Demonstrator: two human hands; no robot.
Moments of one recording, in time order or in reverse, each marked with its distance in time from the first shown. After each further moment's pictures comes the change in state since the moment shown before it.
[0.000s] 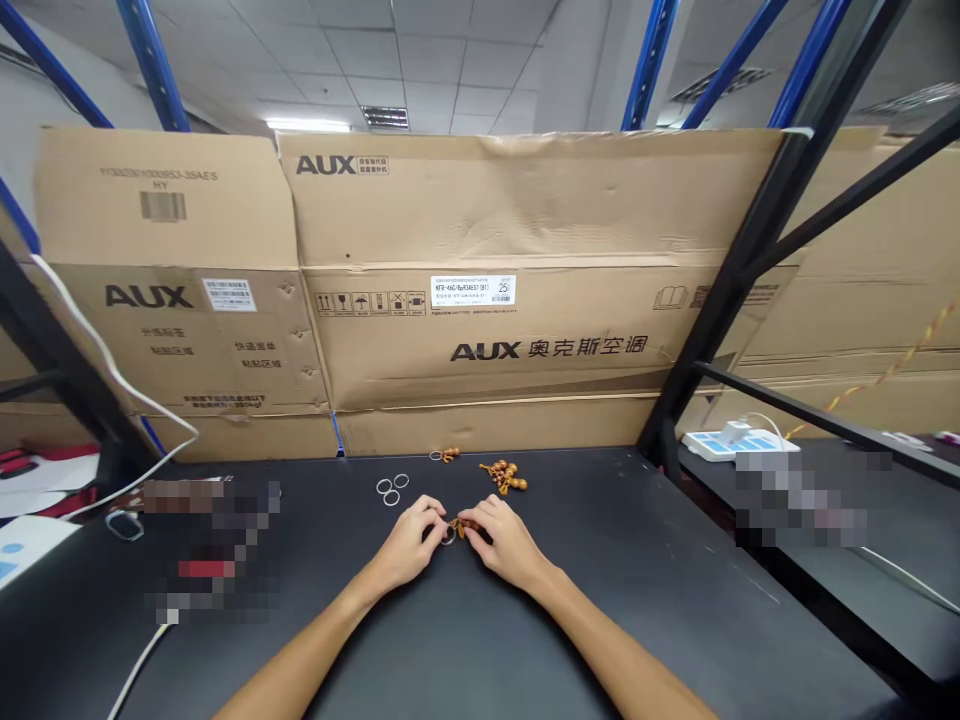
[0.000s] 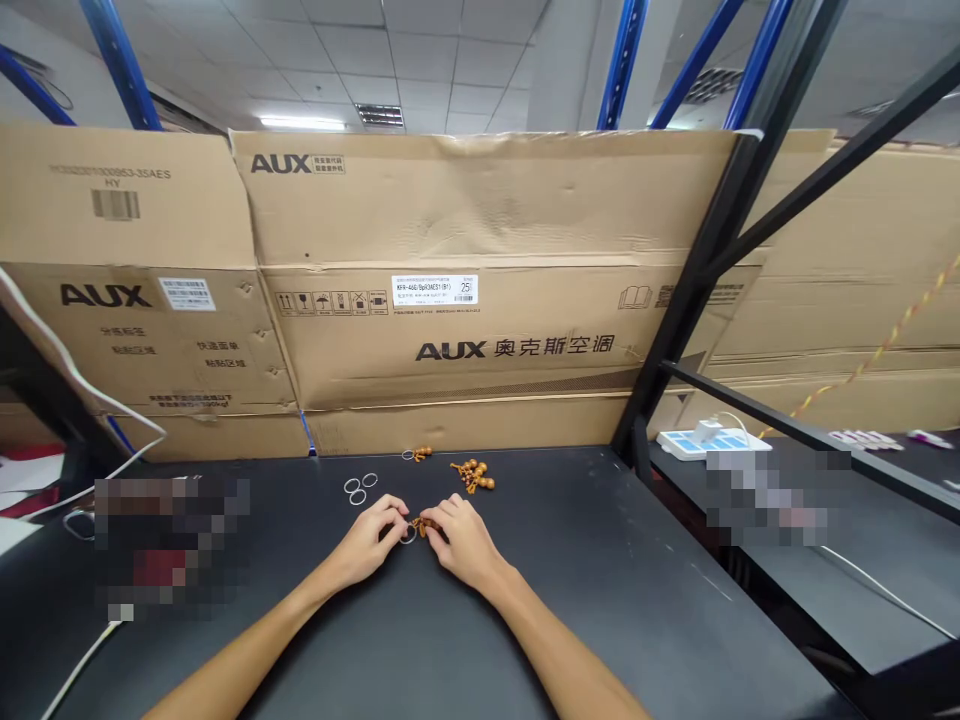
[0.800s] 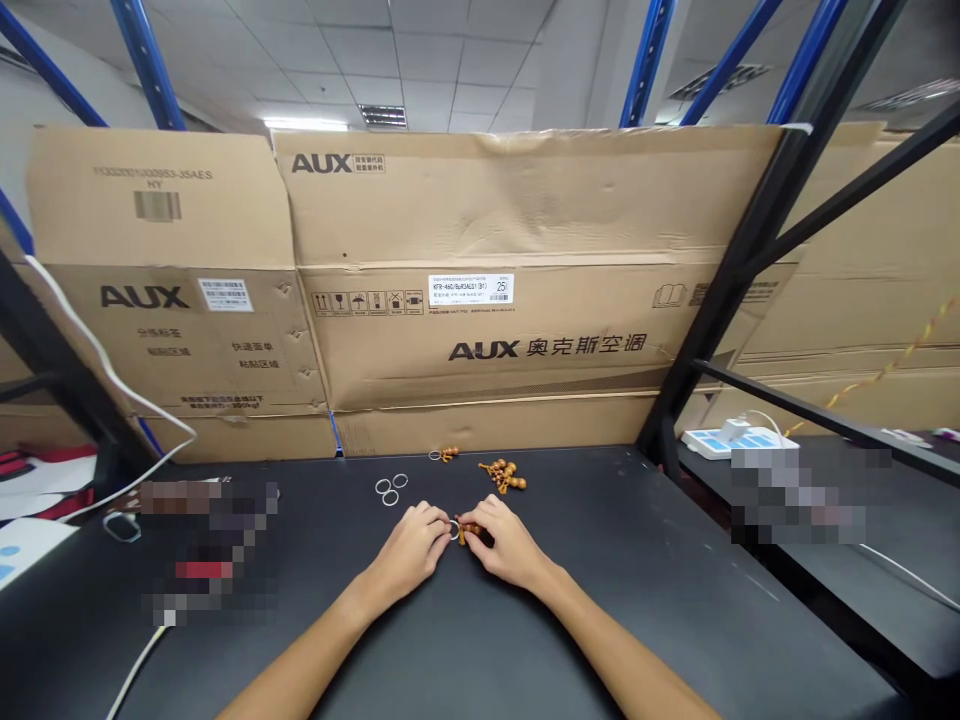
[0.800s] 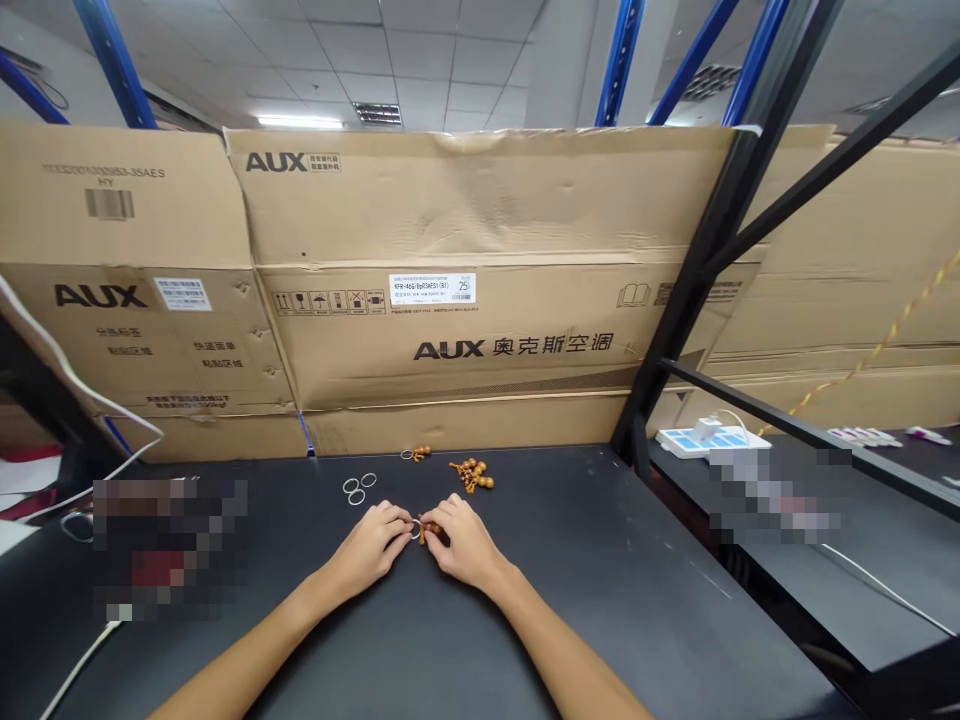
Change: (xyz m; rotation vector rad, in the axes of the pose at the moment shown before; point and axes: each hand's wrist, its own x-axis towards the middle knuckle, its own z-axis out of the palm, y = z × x) left_hand -0.005 -0.001 0.006 0.296 -0.043 0.194; right_hand -0.001 -0.001 -0.005 0.072 0.003 -0.017
